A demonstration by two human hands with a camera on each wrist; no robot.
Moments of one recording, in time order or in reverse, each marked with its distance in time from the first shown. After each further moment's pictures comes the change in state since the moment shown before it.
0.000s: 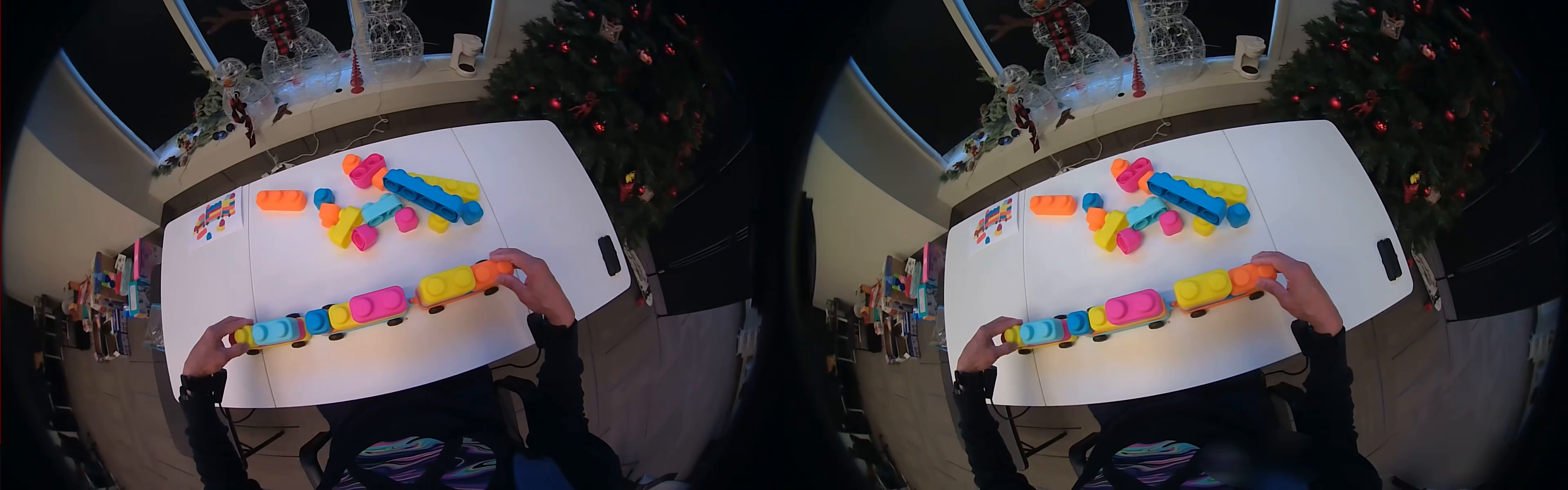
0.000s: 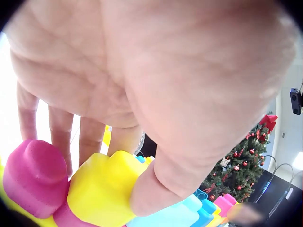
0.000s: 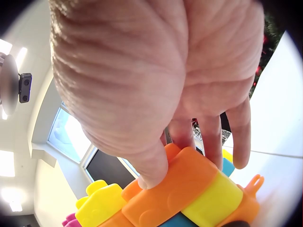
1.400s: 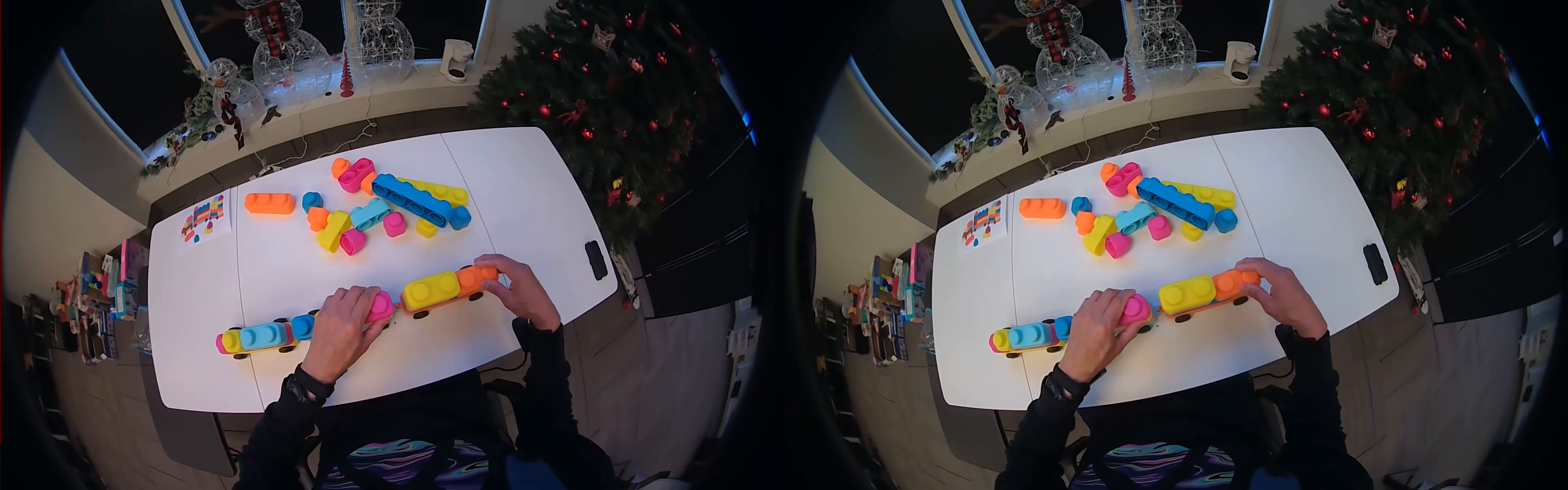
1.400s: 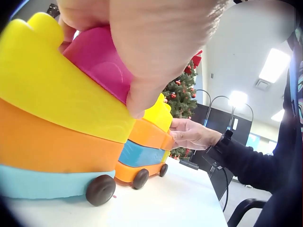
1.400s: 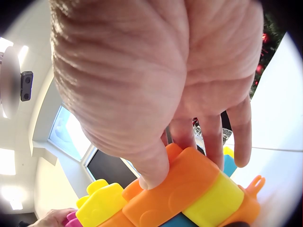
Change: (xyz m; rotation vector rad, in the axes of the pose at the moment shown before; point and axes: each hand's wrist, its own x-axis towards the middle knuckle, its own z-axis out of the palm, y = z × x) left_hand 0.094 0.167 0.184 0.338 0.428 0.689; right_hand 0.001 -0.004 0.004 0.002 -0.001 -0.048
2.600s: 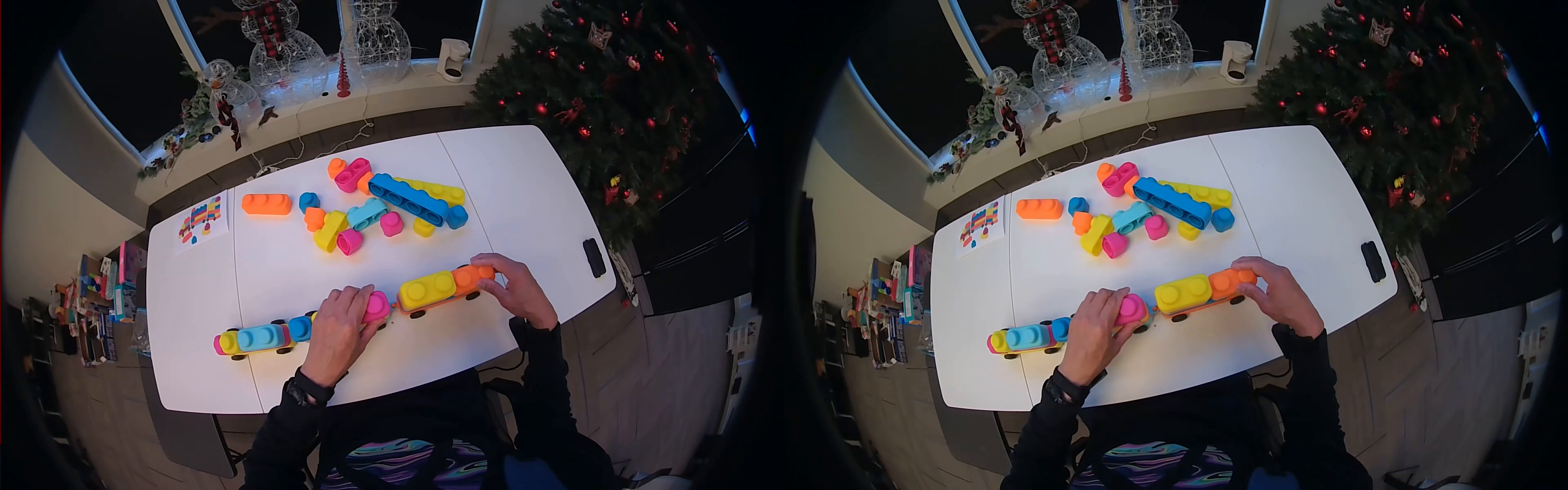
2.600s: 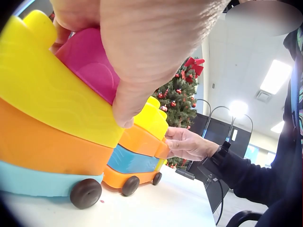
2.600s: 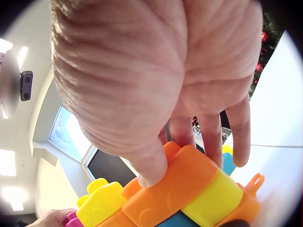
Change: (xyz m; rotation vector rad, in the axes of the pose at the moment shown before) left_hand -0.005 0.001 0.005 0.023 0.028 -0.031; right_hand 0.000 -0.002 0.002 0.009 -0.001 0.027
